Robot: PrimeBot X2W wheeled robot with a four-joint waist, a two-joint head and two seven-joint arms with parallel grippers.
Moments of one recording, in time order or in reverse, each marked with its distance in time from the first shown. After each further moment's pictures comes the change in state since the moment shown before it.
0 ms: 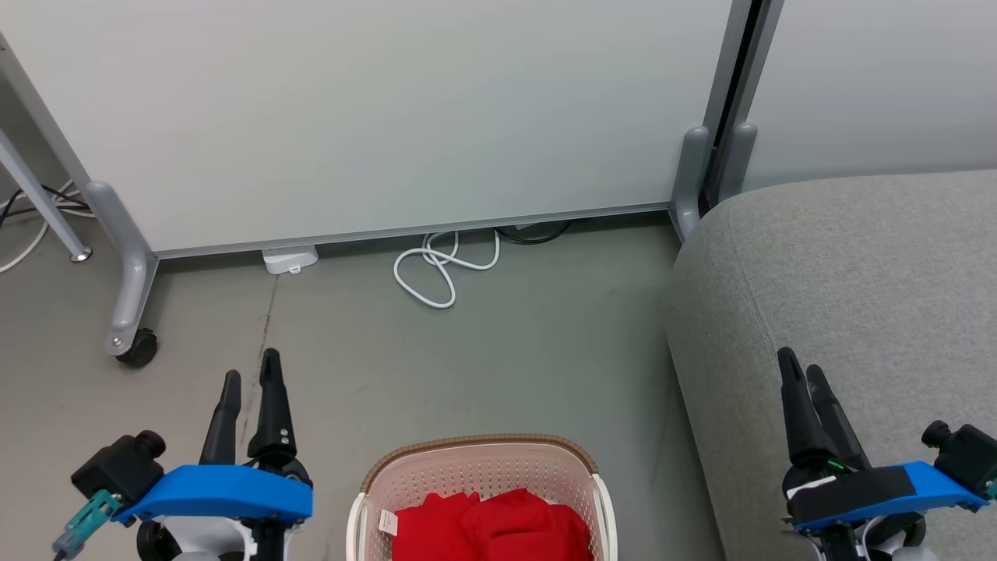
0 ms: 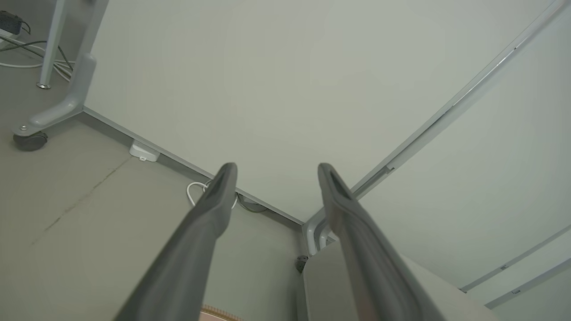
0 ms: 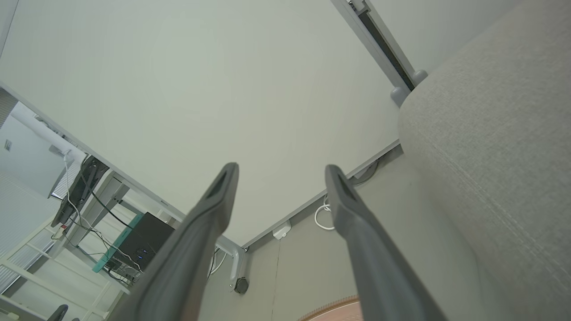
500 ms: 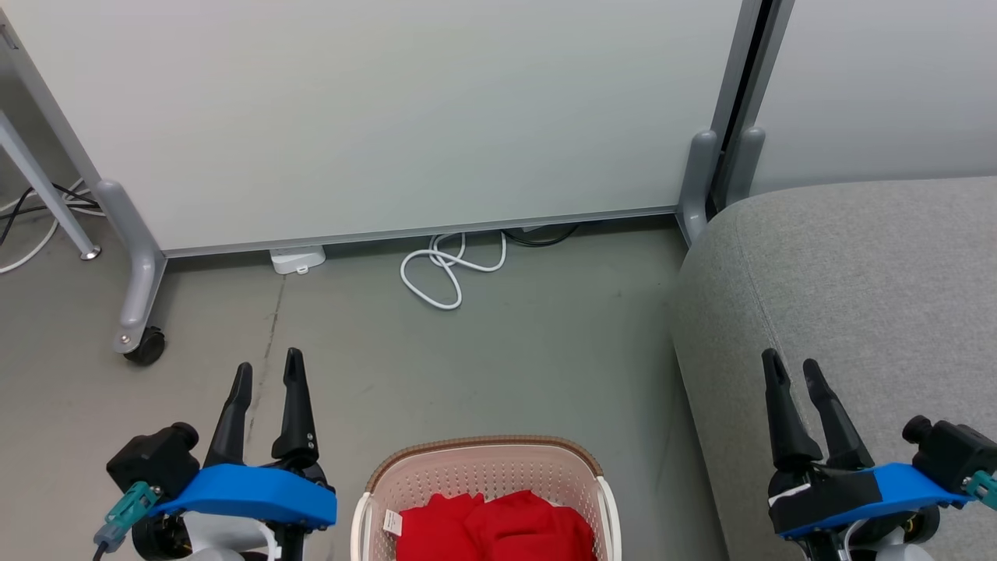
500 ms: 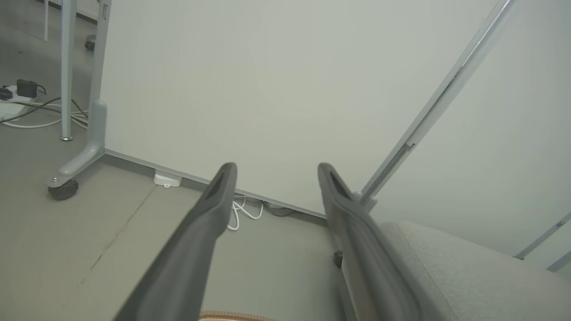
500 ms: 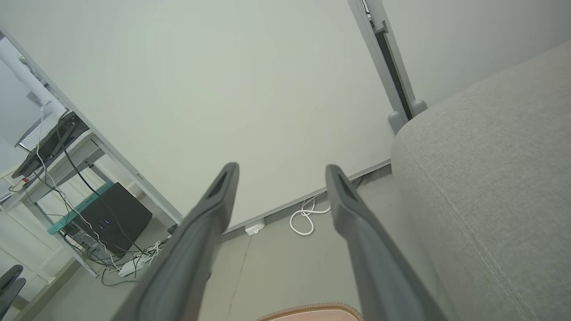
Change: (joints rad) left arm -0.003 0.029 -0.073 0.003 0.192 0.043 -0.044; right arm 0.000 -0.001 0.017 -0.001 -0.216 0.000 -0.044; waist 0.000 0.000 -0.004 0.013
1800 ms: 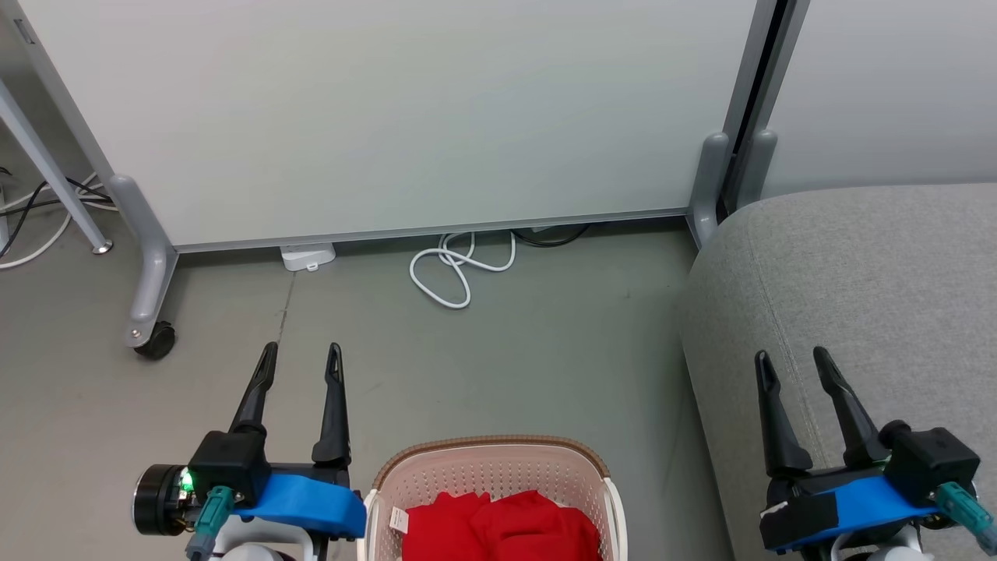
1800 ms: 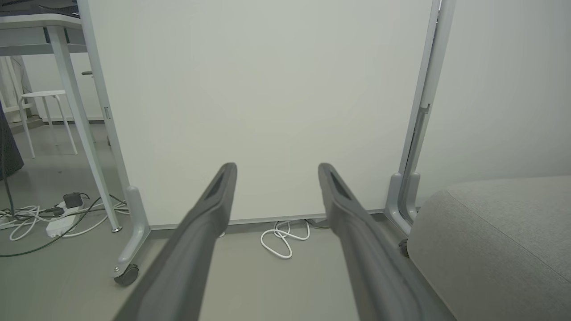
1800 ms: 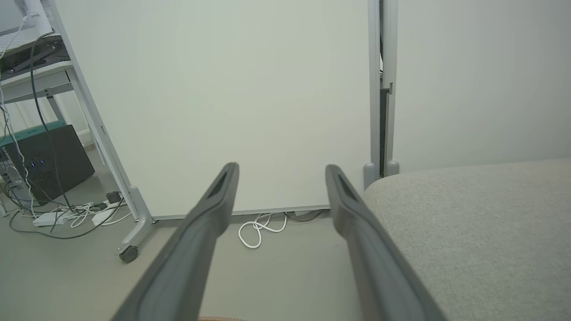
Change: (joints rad) left arm -0.018 0.041 -0.105 0.005 0.361 0.074 -0.091; right arm 0.015 -0.004 -0.012 -0.035 -0.391 0.000 -0.091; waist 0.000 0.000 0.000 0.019
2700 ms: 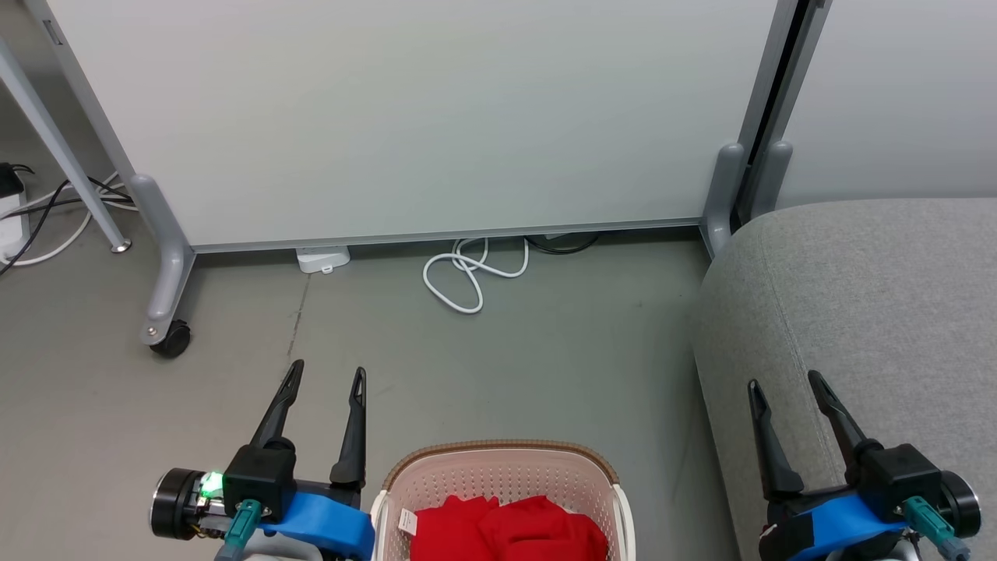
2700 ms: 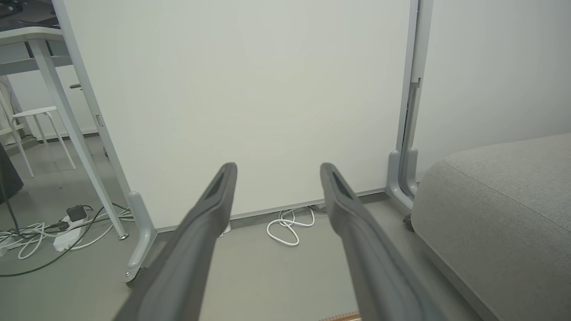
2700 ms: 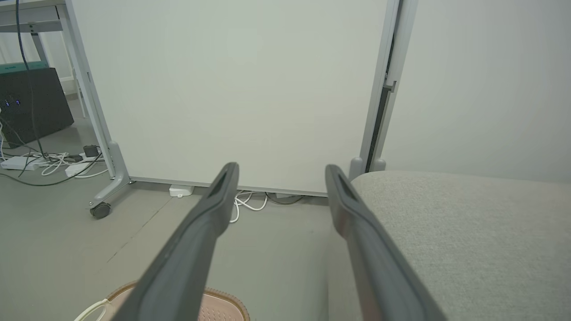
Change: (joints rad) left arm -0.001 -0.011 -0.001 0.088 0.110 -0.072 -0.044; right arm 0.003 -0.002 -0.021 0.093 -0.190 0.001 -0.047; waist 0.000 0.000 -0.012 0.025
